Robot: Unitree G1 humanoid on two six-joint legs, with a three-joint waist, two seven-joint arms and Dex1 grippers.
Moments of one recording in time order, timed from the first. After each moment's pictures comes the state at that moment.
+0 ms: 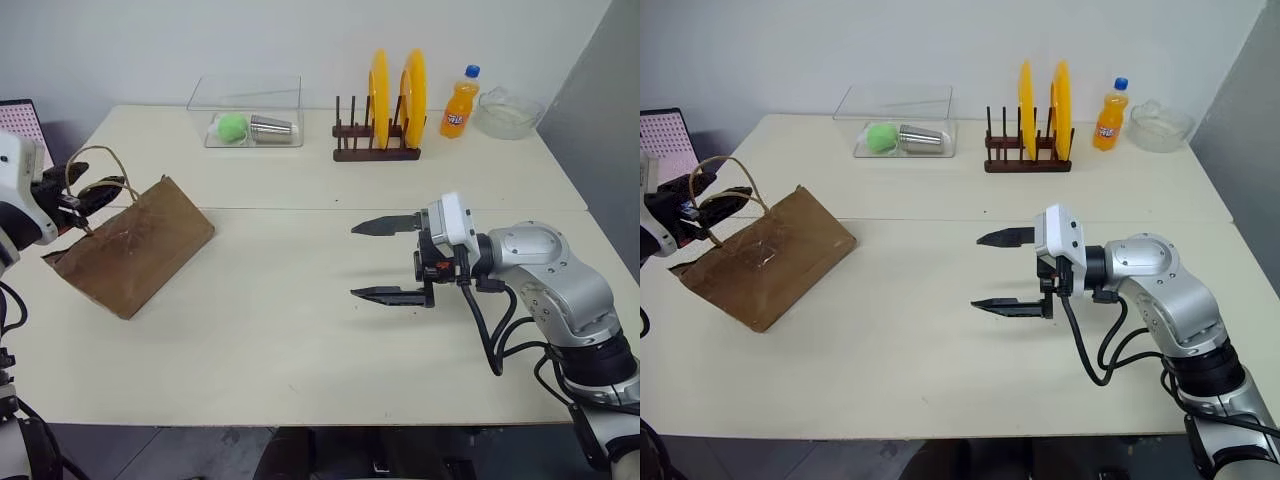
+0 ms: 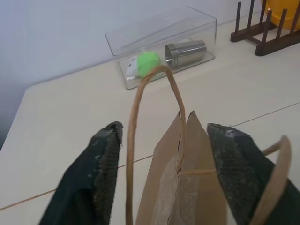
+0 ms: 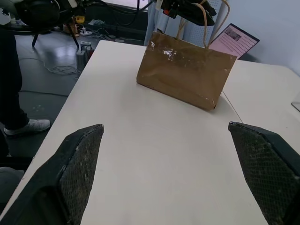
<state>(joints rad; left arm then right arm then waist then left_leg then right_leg) -0.44 1.01 0.45 0.20 -0.43 0.51 -0.75 -0.59 -0.62 0.18 -0.33 0.52 0.43 1.08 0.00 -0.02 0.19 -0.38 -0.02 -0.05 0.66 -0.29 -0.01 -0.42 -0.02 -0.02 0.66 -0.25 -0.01</state>
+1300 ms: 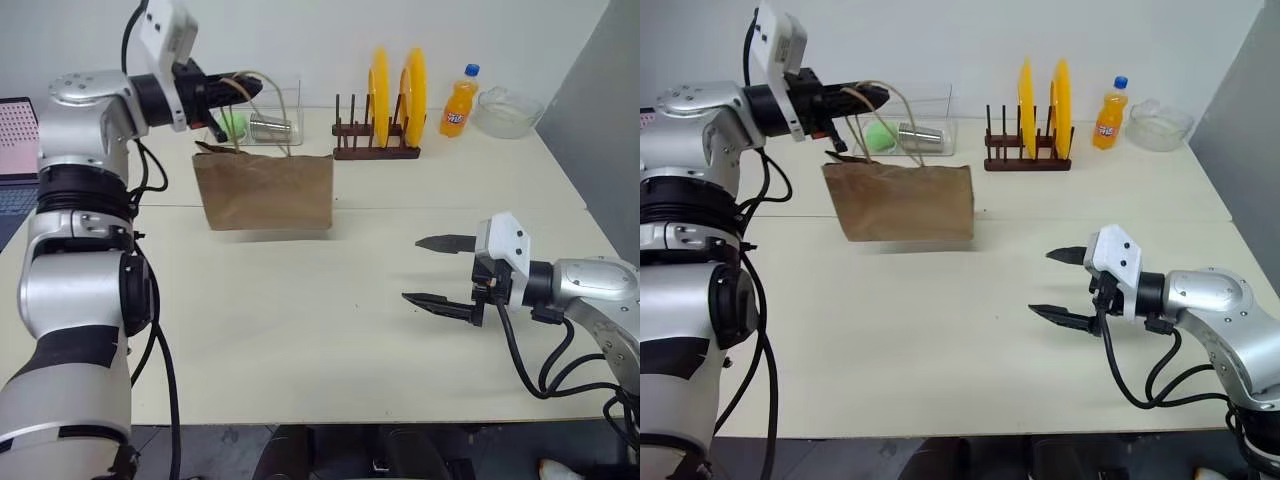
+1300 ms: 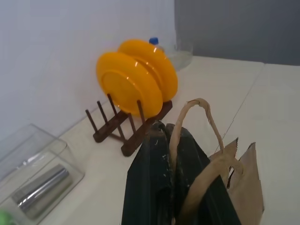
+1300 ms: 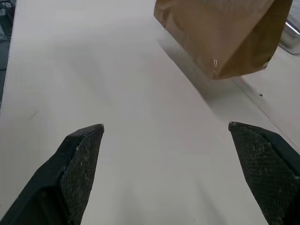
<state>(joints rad) -1.40 0.64 0.03 0.92 -0.20 0.25 -1.17 -0.26 -0.83 -0.08 -0.57 0.55 0.67 0.89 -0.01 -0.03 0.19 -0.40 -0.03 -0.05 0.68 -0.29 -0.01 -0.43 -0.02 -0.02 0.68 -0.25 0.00</state>
